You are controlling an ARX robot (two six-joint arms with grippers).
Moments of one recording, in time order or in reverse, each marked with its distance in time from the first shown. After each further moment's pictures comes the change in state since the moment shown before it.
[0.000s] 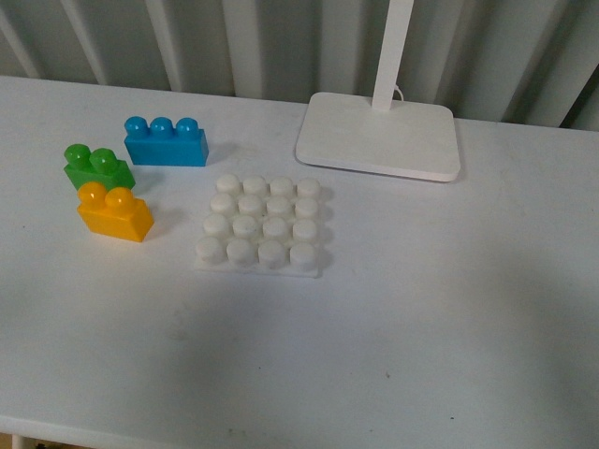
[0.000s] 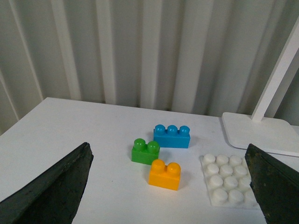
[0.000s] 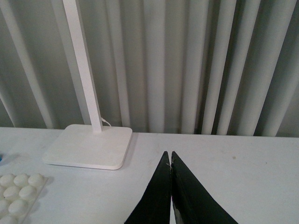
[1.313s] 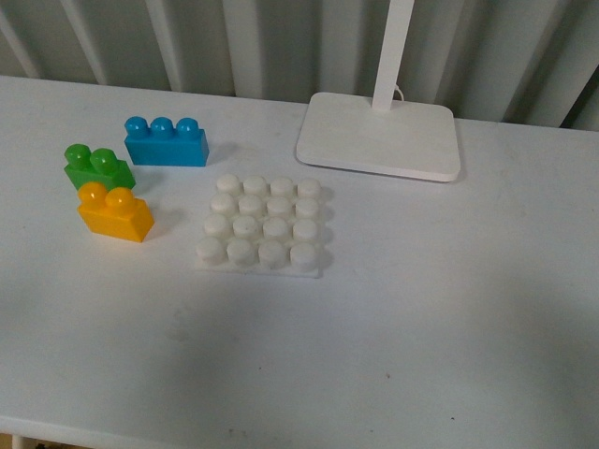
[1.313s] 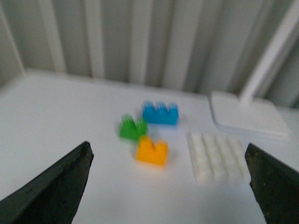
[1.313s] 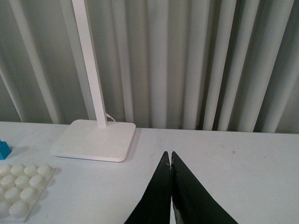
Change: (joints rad) left arm 0.007 0.061 0.047 -0.121 0.071 -0.054; right arm 0.000 -0.387 0.001 -0.391 -0.002 -0.001
